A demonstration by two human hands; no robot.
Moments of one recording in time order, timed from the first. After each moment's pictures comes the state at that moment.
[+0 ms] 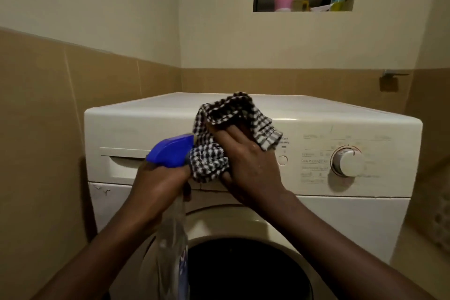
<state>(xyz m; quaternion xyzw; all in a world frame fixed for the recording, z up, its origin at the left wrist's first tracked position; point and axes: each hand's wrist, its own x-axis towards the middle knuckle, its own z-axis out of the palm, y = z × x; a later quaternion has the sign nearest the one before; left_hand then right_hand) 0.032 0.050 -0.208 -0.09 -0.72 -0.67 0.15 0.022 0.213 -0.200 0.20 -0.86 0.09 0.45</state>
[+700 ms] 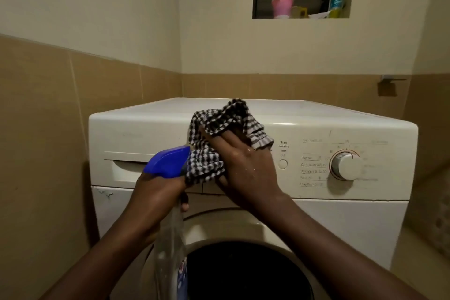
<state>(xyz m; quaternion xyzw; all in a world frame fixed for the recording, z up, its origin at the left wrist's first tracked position) 0.040 0.042 -0.212 -0.06 -0.75 -0.65 0.11 0.018 0.207 -0.202 0.20 -0.85 0.04 0.49</state>
